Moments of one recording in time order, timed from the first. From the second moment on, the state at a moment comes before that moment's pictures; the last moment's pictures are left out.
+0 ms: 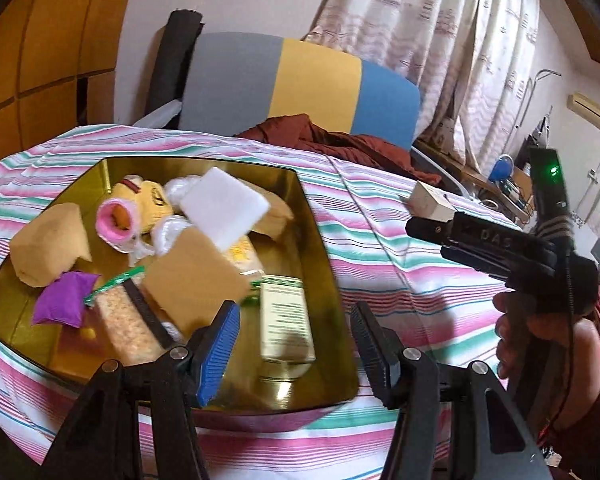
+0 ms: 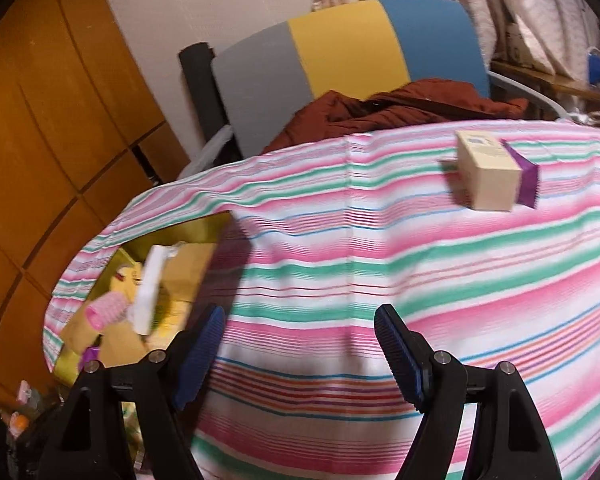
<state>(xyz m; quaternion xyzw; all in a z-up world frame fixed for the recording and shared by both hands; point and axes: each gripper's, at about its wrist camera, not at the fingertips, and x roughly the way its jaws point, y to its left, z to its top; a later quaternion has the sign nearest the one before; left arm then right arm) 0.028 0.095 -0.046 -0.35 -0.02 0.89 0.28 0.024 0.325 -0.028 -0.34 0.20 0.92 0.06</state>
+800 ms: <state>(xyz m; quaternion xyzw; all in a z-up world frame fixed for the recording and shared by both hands) 0.041 0.204 -0.045 -0.39 0.05 0.85 0.36 0.069 0.461 -0.050 -0.34 0.22 0.89 0.19</state>
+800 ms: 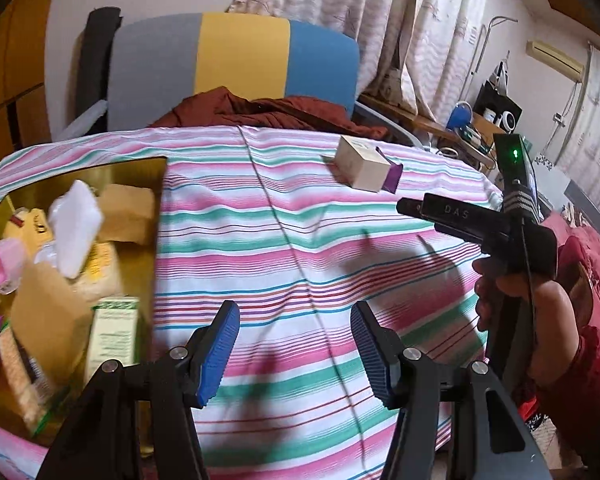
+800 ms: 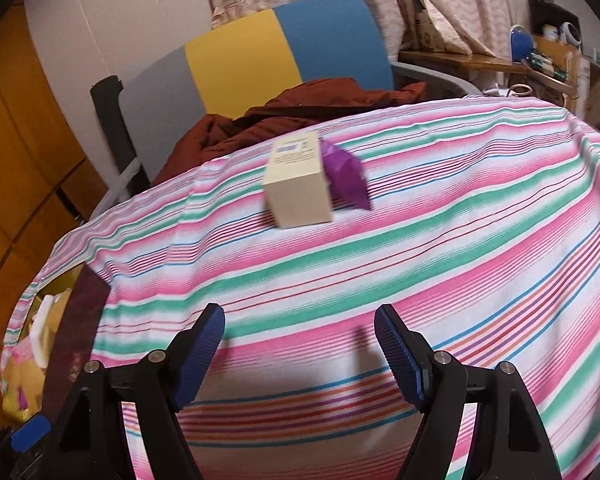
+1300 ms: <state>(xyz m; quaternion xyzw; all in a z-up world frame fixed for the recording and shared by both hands) 0.034 0.241 -0.062 -0.42 0.06 0.83 0.37 0.036 0.525 -0.047 -0.35 0.16 0.89 0.22</state>
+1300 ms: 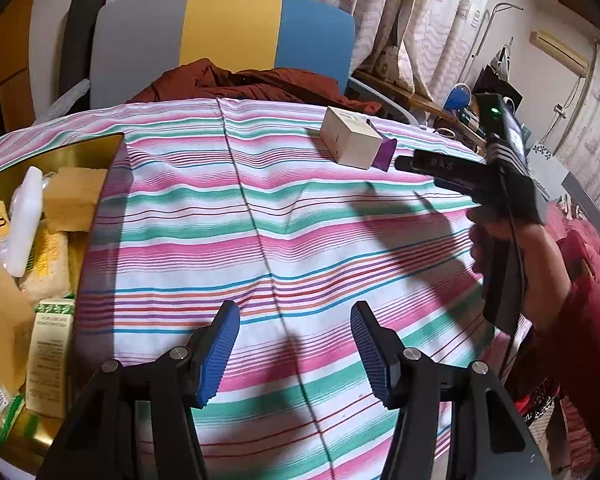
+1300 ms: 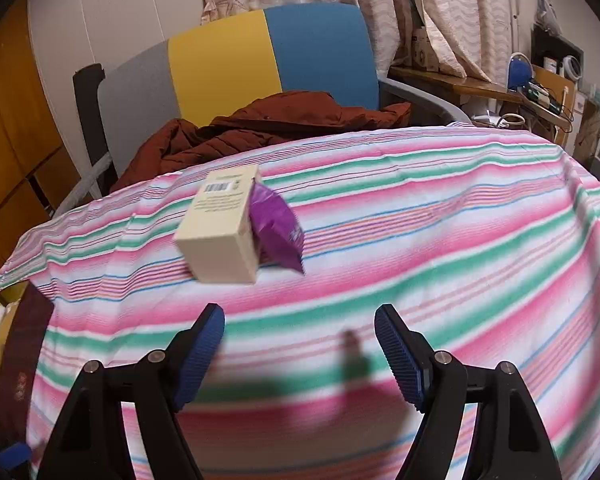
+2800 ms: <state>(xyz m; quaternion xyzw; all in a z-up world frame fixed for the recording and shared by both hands) 0.000 0.321 -0.047 -0.41 0.09 0.82 0.39 -0.020 0.606 -0.073 -0.38 0.19 0.88 0.23</state>
